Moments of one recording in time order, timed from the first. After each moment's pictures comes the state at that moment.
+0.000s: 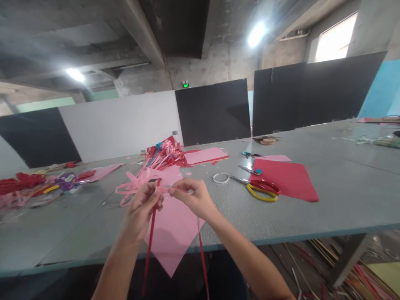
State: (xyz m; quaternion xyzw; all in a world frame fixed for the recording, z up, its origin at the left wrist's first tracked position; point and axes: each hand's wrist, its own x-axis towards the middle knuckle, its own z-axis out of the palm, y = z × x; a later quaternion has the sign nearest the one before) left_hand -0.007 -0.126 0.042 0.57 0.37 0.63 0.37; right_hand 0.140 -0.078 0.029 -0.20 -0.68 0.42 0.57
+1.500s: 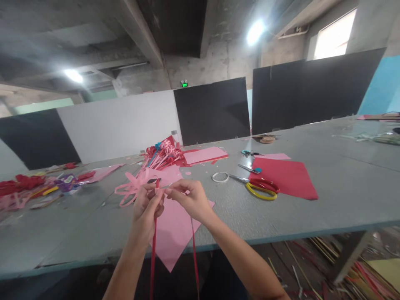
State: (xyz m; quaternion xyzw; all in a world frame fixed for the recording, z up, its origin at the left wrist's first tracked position) left_hand 0.010 -0.125 0.031 0.54 0.35 0.68 0.35; right_hand 0.134 -0.086 0.032 -0.21 -0.69 0.39 0.58
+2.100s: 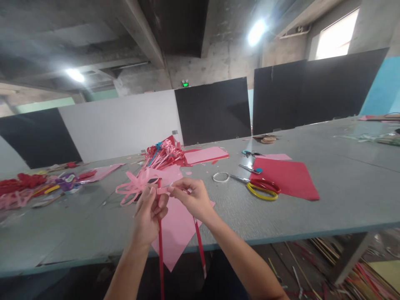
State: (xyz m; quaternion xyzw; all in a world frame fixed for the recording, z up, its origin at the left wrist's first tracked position) left_hand 0.016 -0.129 0.034 0.50 0.32 0.68 0.43; right_hand 0.134 -0.085 0.032 -0.21 -0.66 0.40 0.60
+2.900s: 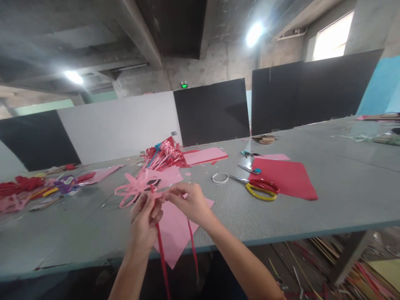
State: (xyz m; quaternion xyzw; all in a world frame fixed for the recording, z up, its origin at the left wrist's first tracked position) left_hand 0.009 -0.128 0.025 0.45 0.34 0.73 0.39; right_hand 0.134 -0.086 0.029 -0.22 -0.72 0.34 0.57
